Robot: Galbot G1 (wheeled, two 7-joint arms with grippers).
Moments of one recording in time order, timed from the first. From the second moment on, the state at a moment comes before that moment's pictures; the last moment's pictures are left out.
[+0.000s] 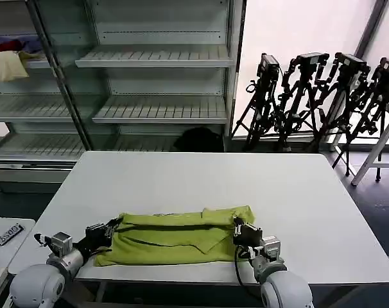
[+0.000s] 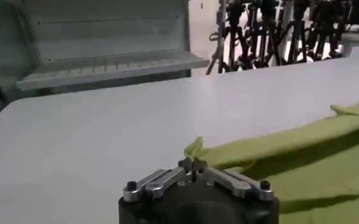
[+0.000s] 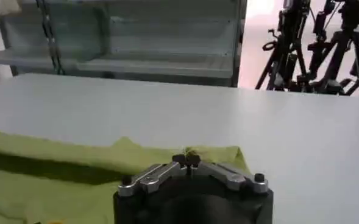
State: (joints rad) left arm 1.35 -1.03 -0.66 -1.92 -0.38 0.47 0.35; right arm -1.31 1.45 0.39 2.07 0.02 -0.58 -0.08
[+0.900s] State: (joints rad) left arm 1.40 -1.06 -0.67 -1.97 -0.27 0.46 0.35; right arm -1.36 1.46 0.38 2.06 -0.16 -0.58 -0.08
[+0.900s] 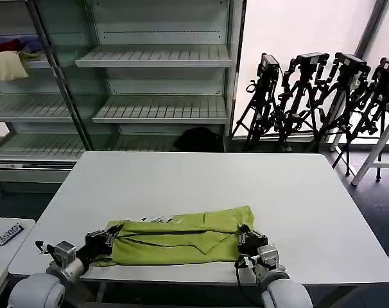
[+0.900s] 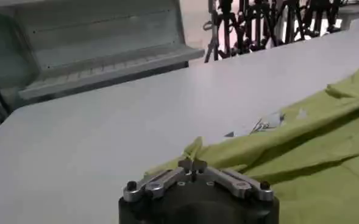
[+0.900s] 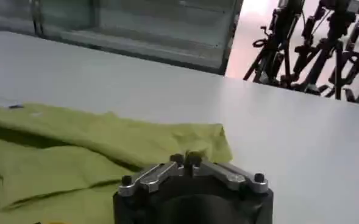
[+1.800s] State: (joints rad) left arm 1.47 -1.20 -0.69 -2.04 -0.31 0.42 0.09; right arm -1.27 1.46 0.45 2.13 0.03 -0.53 0.01
